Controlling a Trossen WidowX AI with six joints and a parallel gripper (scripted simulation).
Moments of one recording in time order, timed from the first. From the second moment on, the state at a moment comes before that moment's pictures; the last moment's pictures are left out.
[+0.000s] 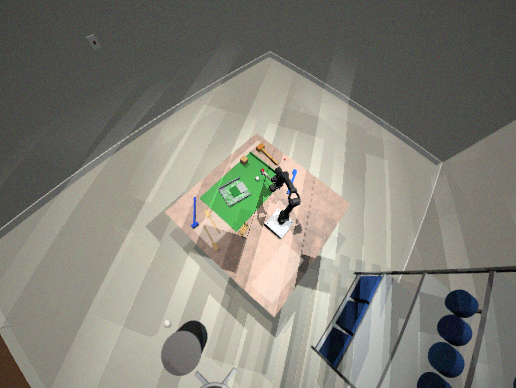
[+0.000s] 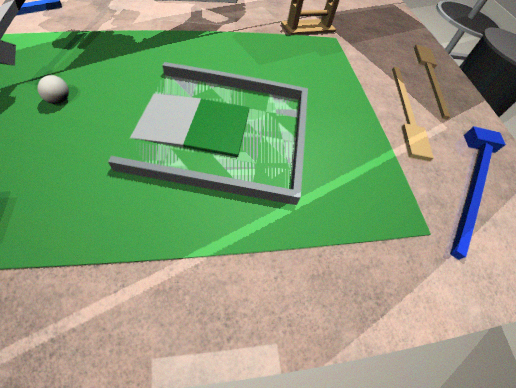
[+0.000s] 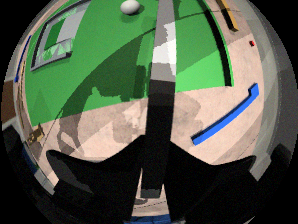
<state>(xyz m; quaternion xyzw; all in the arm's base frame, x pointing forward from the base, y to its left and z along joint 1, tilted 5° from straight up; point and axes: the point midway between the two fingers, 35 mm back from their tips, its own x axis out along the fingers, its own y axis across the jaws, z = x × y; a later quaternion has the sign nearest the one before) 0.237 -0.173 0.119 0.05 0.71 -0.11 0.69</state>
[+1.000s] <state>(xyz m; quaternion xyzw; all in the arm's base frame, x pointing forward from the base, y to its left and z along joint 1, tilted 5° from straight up) 0.234 -0.175 0.071 0.05 0.71 -0.11 0.69</state>
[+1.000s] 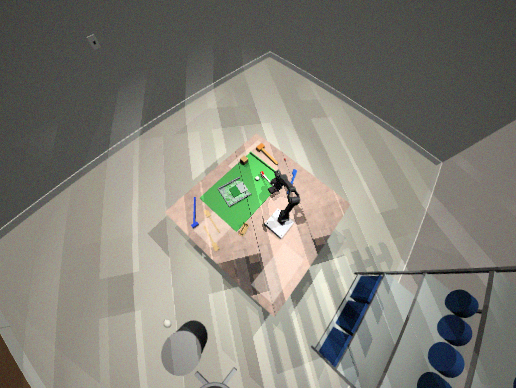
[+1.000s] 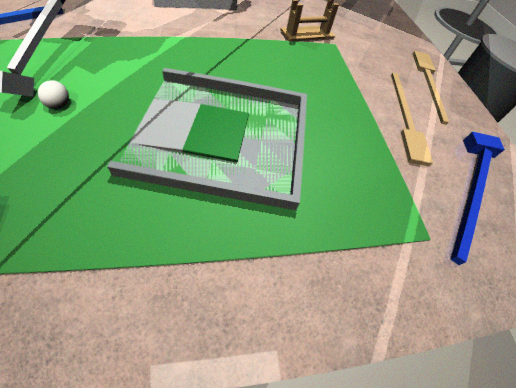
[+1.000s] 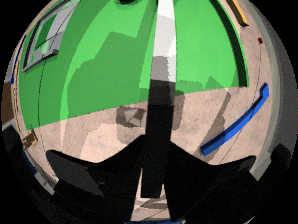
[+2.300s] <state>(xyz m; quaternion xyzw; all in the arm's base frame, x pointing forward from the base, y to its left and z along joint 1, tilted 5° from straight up) 0.260 -0.073 0.058 0.05 0.72 -0.10 0.69</state>
